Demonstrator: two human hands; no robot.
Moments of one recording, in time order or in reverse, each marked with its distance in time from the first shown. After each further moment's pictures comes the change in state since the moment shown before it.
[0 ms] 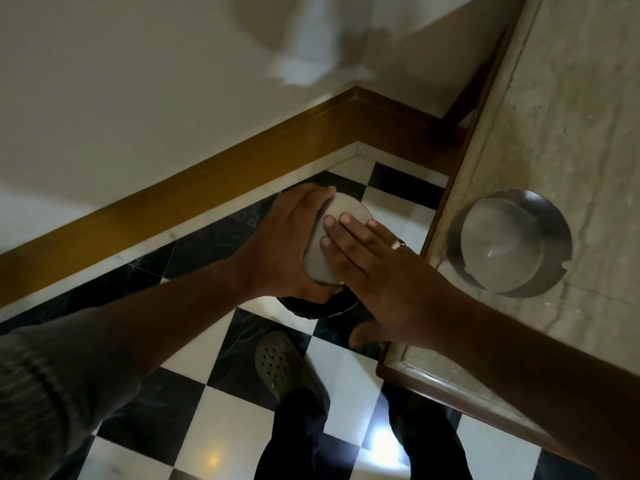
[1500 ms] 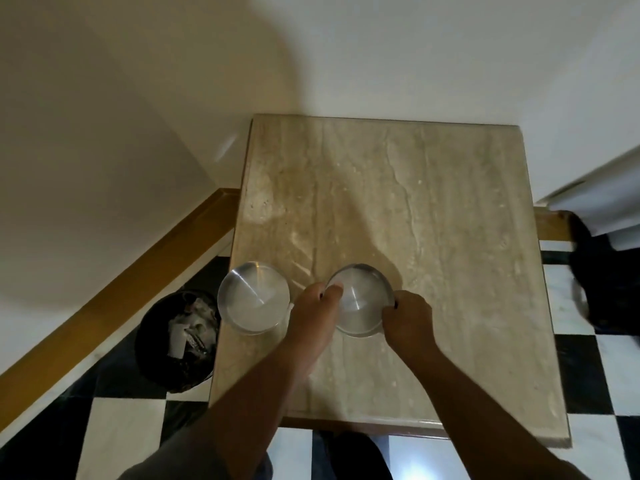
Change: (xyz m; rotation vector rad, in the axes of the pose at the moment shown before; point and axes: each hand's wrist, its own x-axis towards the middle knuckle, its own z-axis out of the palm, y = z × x) left_hand 0.142 0.361 0.091 -0.772 -0.113 -0.872; right_hand -0.274 0.153 0.028 1.041 0.393 1.374
